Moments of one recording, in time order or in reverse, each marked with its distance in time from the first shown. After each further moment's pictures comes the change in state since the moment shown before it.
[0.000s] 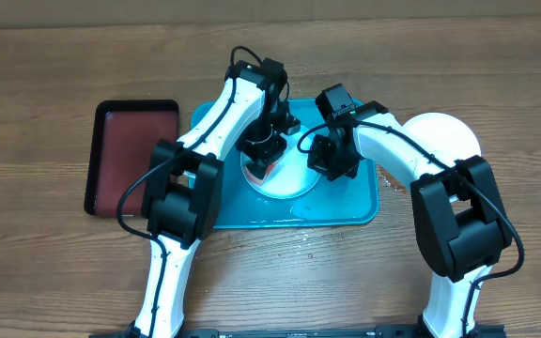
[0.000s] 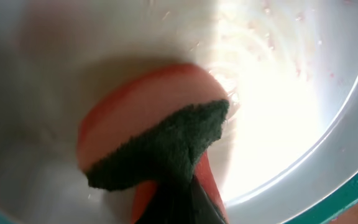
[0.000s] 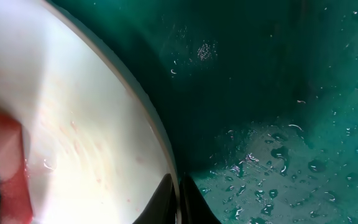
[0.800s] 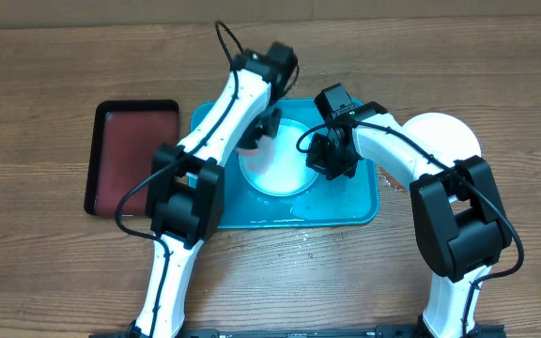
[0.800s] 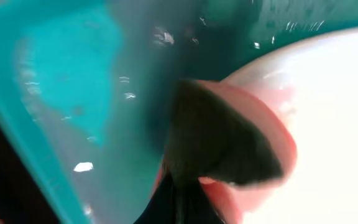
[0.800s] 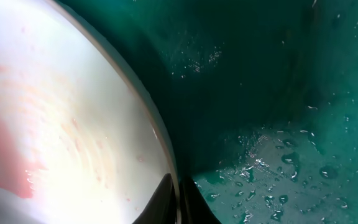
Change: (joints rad) left arm -0.011 0.008 0.193 -0.041 -0.374 -0.650; right arm 0.002 0.000 -0.001 0.011 -0.003 0.004
